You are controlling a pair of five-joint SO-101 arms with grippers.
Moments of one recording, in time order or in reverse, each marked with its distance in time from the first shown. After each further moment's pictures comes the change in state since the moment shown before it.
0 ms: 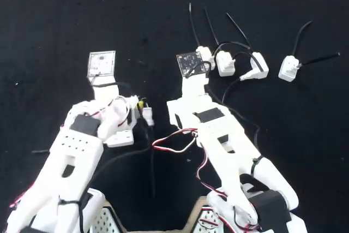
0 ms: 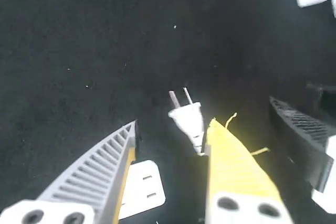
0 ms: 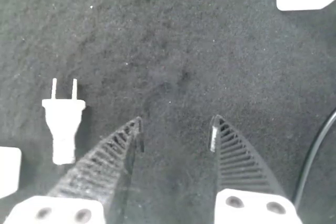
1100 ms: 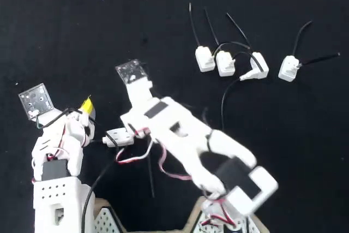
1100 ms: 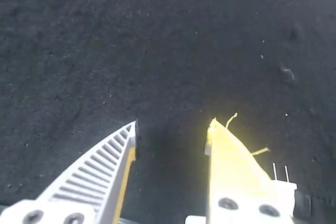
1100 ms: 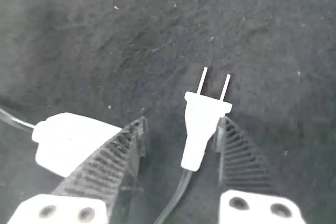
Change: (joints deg) left arm -24.9 -34.5 28.9 -10.4 0.2; right arm -20.7 26.3 -24.9 10.4 -3.1
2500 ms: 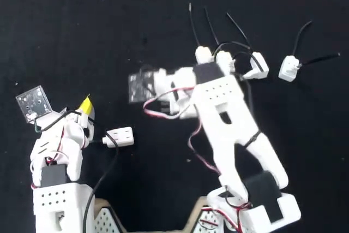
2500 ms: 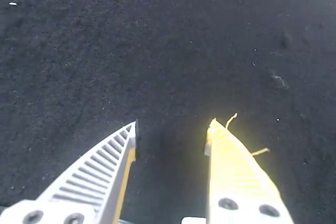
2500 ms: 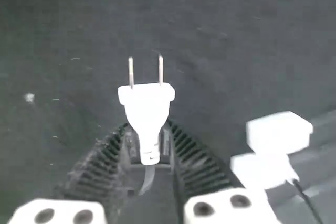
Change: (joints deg) left arm 0.0 -6.2 0.0 4.0 0.0; right arm 19.9 -15.3 -10.7 34.7 86.2
